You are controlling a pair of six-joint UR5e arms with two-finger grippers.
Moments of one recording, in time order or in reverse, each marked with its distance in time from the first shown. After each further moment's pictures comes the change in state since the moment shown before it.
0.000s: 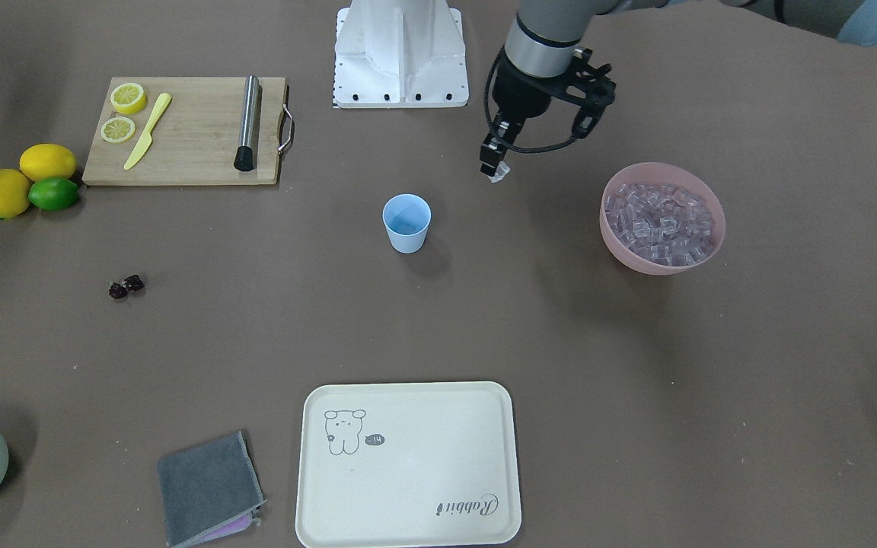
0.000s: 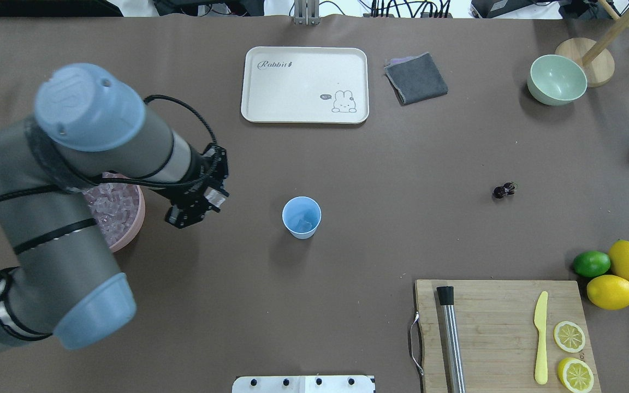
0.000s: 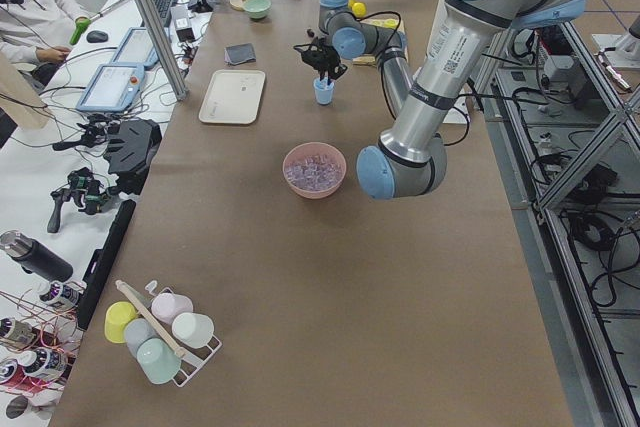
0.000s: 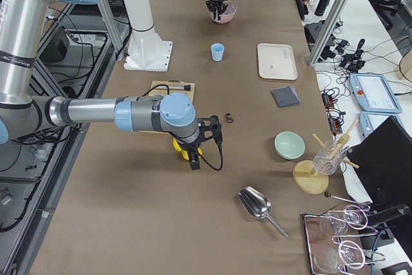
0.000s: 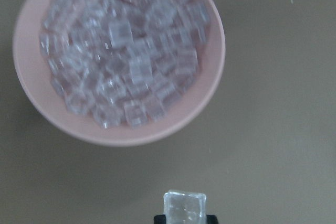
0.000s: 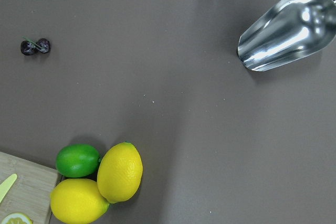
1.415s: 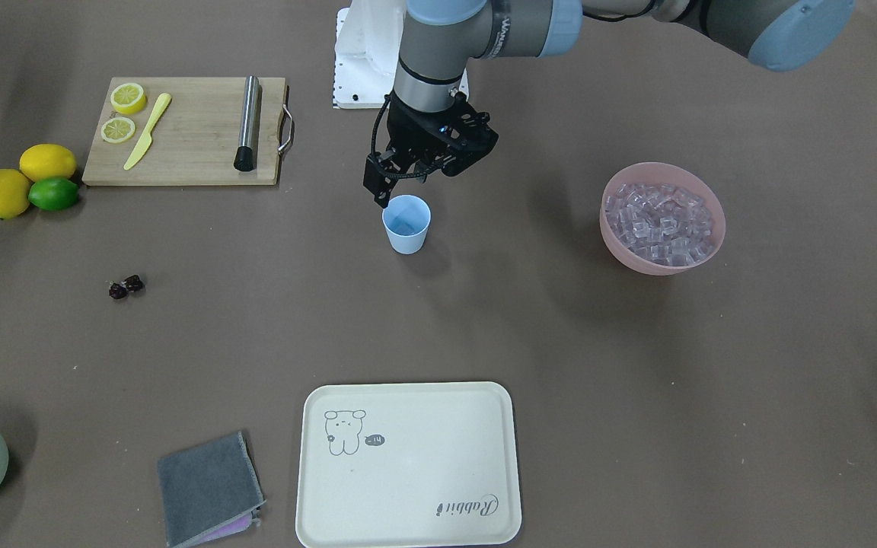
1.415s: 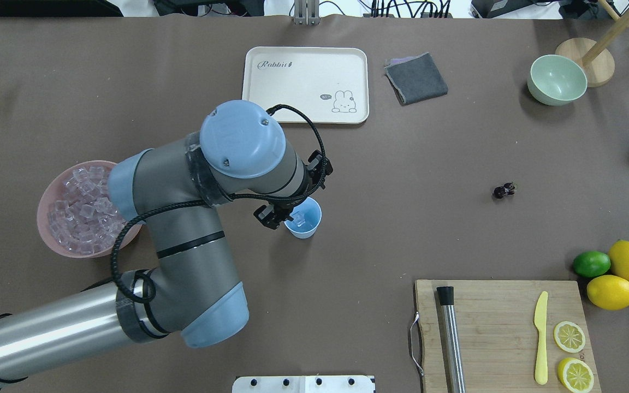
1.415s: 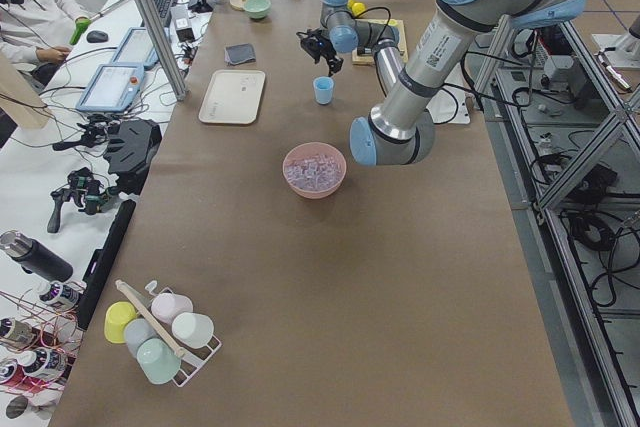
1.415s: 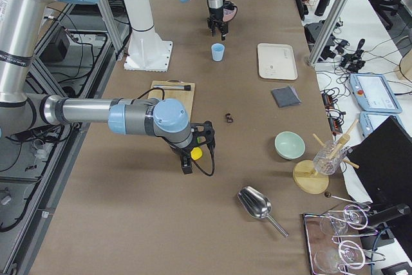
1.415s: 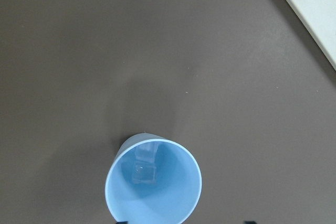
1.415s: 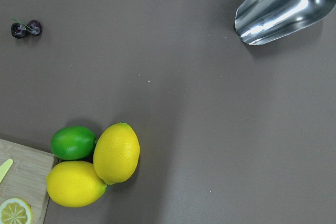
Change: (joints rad) left arm 0.052 -0.123 0.180 -0.130 0.075 0.270; right arm 0.000 -0.042 0.000 0.000 -0.001 -0.005
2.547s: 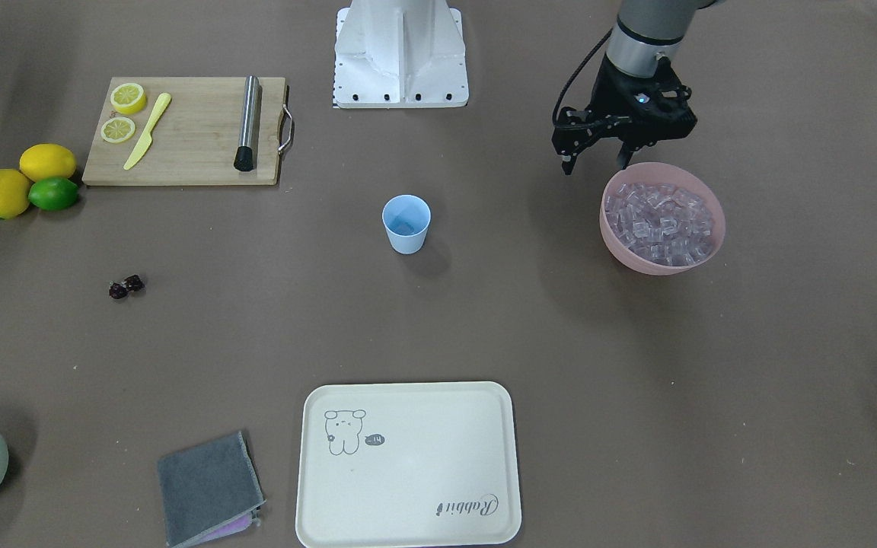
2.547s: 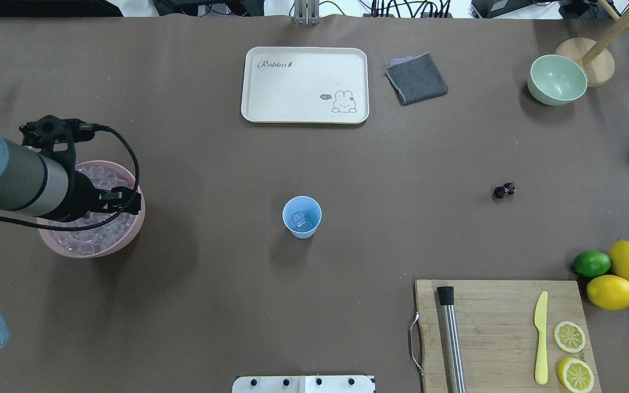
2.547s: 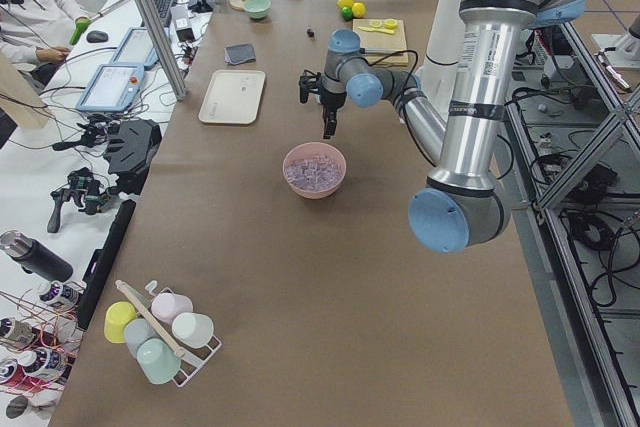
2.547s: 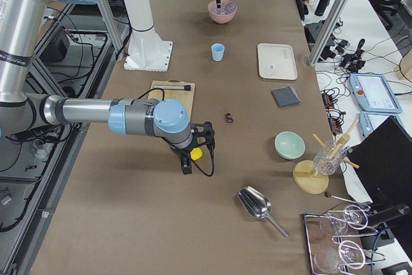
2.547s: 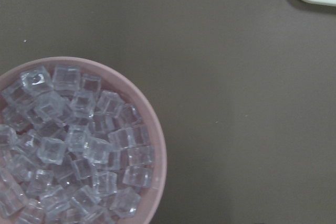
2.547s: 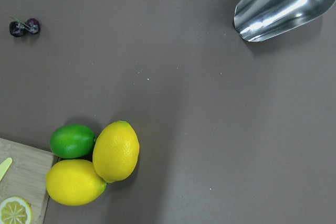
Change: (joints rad) left arm -0.158 0.682 -0.395 -0.081 -0.042 0.830; right arm -0.001 -0.001 -0.003 -0.001 0.001 0.001
